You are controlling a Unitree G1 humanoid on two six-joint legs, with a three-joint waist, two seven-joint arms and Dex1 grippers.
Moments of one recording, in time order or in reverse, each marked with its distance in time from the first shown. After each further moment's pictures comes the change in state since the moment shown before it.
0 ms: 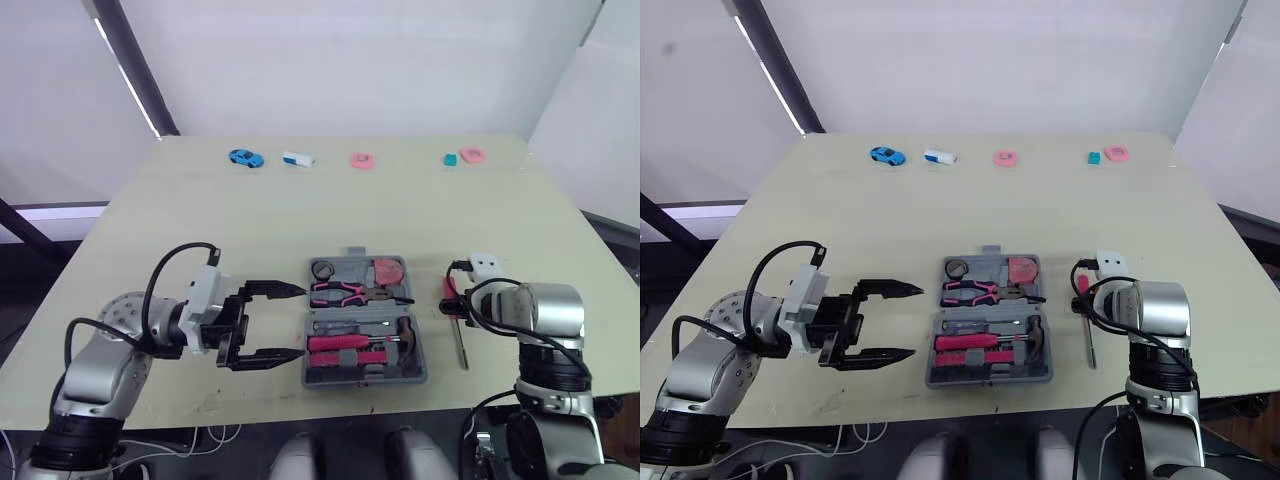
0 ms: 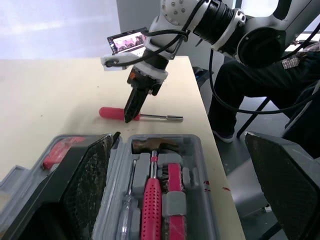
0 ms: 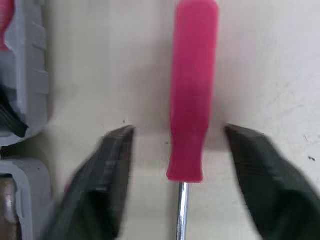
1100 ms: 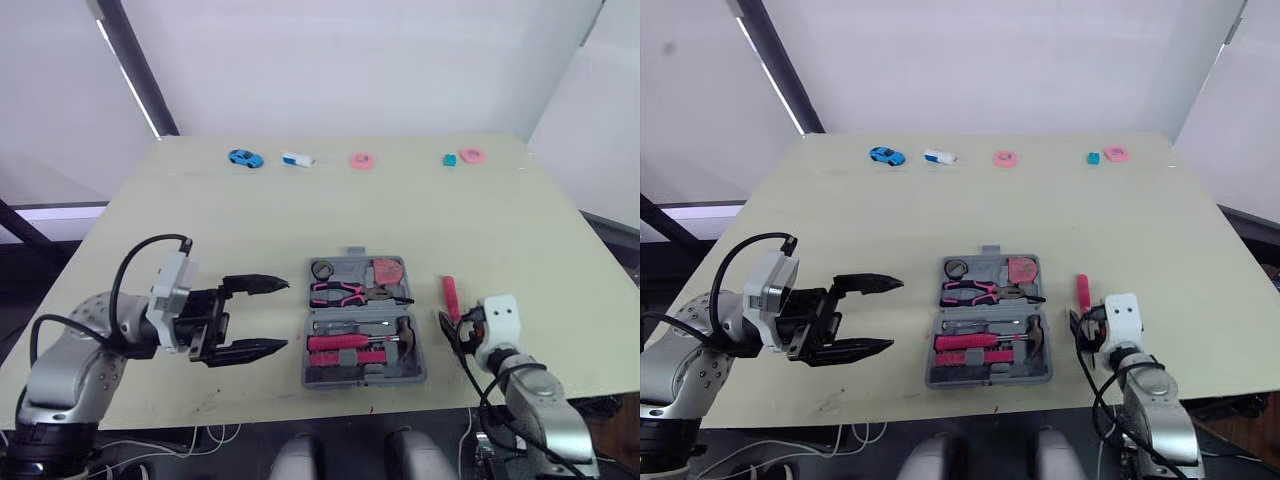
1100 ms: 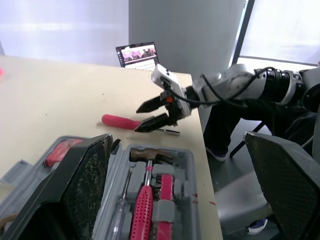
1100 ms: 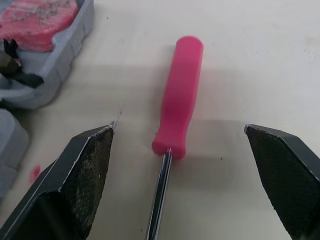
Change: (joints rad) left arm 0.012 0.049 0.118 -0.037 -0.135 0.171 -0.001; right arm 0.630 0.047 0.148 -0.060 0.086 -1.196 -0.077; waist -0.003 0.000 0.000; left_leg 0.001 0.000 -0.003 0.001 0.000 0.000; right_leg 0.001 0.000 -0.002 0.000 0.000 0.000
